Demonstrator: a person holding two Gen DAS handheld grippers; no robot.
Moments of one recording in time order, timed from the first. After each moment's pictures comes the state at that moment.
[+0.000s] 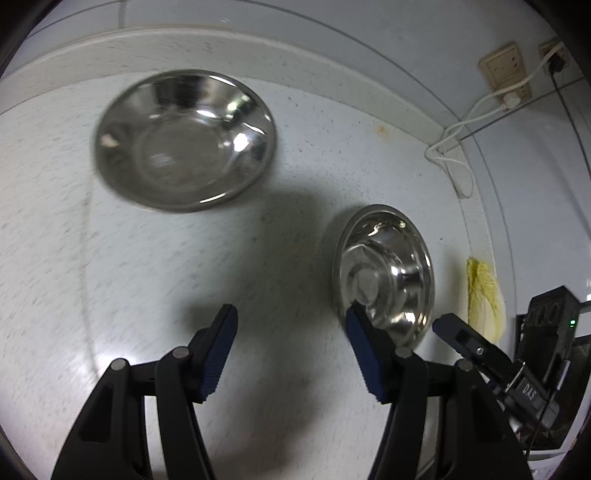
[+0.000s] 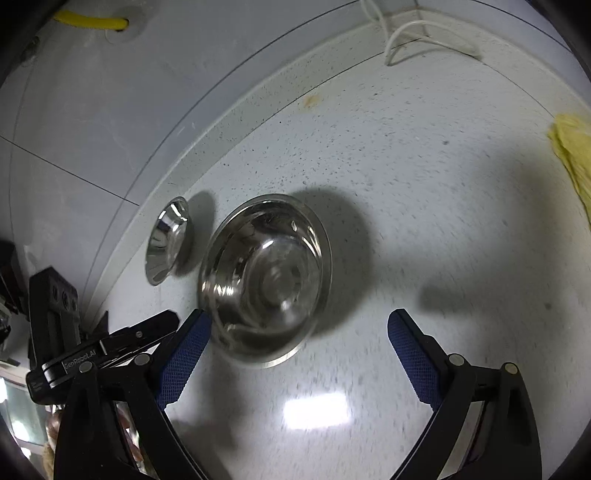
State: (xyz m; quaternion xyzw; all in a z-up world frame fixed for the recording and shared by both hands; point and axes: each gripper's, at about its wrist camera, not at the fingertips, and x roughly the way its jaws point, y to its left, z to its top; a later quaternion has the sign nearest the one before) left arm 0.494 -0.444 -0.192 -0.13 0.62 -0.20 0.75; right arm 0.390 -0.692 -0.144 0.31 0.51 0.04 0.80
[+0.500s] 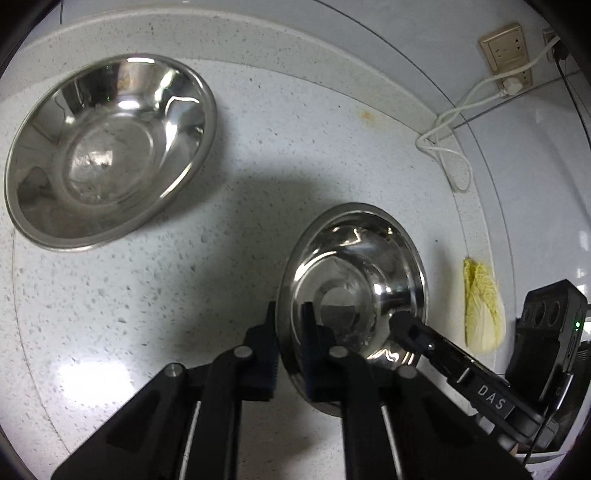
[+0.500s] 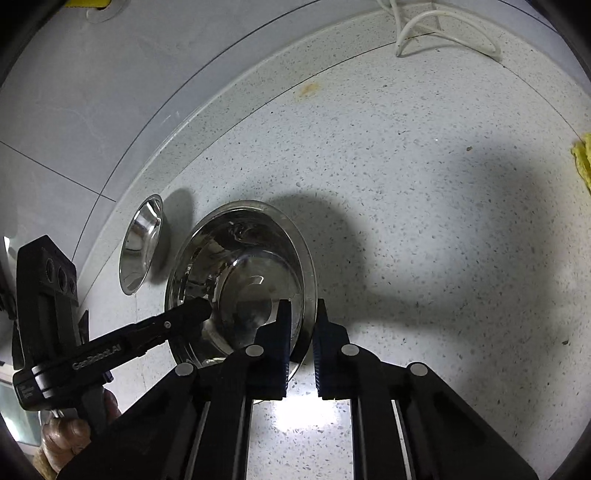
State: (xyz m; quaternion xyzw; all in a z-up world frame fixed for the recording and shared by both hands) left arm 0.508 -0.485 -0.218 -0.14 0.62 -0.23 0.73; right arm 0.412 -0.683 -0.162 0.30 0.52 0.02 0.80
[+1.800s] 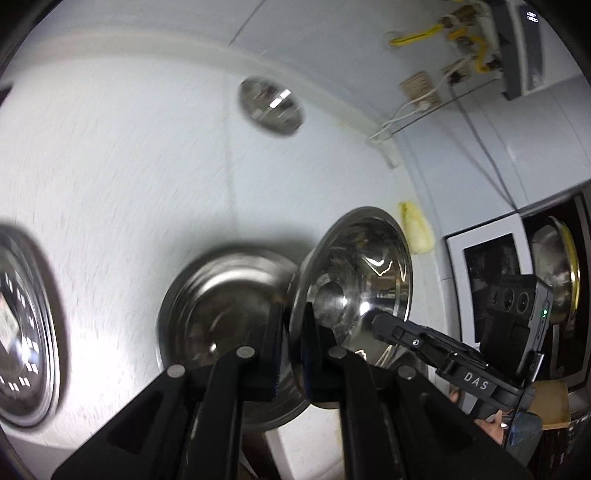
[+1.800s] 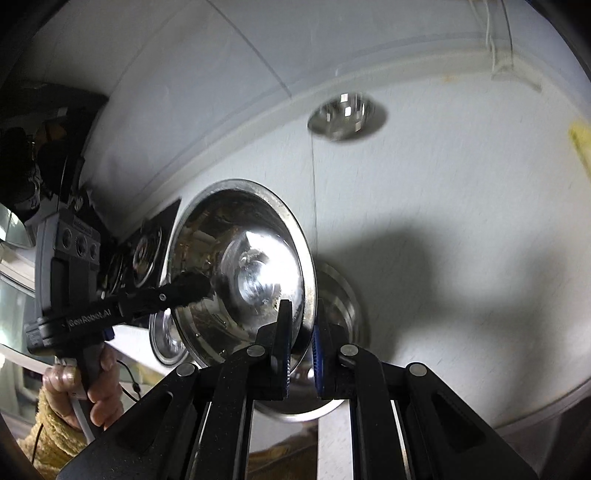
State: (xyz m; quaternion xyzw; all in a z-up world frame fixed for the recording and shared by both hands) left arm 0.271 -0.241 -0.113 -0.20 0.59 -0.27 0.74; right arm 0.215 -0.472 -0.065 0.24 0.52 0.15 0.81
